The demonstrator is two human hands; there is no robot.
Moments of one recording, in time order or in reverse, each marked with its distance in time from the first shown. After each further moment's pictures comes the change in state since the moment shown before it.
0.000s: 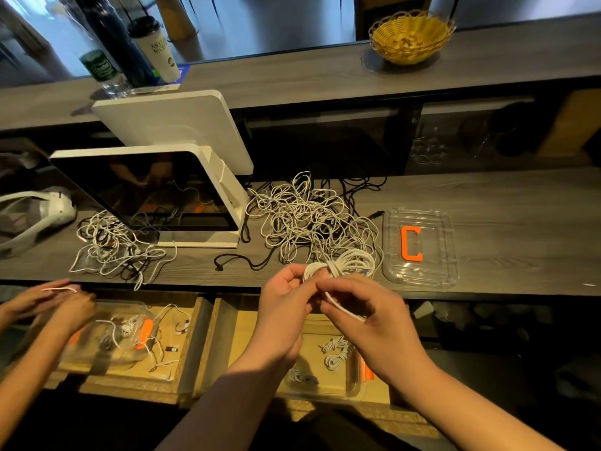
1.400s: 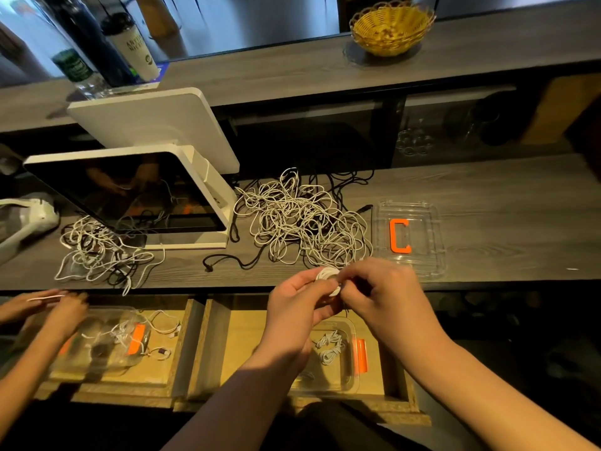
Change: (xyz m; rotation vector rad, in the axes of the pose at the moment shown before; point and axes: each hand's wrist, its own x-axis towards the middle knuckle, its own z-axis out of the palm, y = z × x) left_hand -0.001 -0.016 0.023 0.010 0.010 -0.151; right_hand 0.017 -0.004 -0.037 -0.548 -0.006 0.016
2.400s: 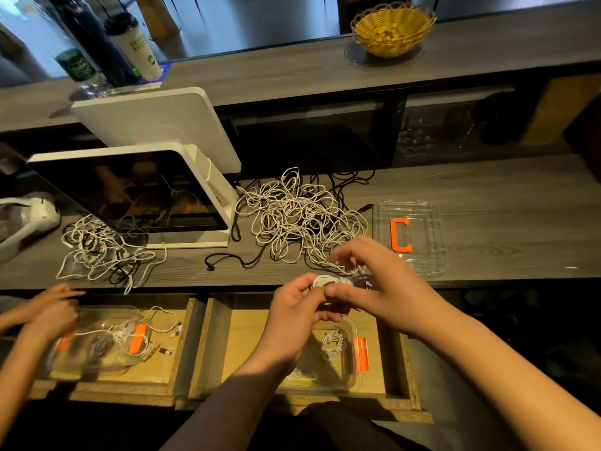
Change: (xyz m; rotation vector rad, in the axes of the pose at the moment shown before) left_hand -0.009 -0.002 -0.019 0.223 -0.183 0.127; right_hand 0.015 0.012 -0.008 0.107 -0.304 -0.069
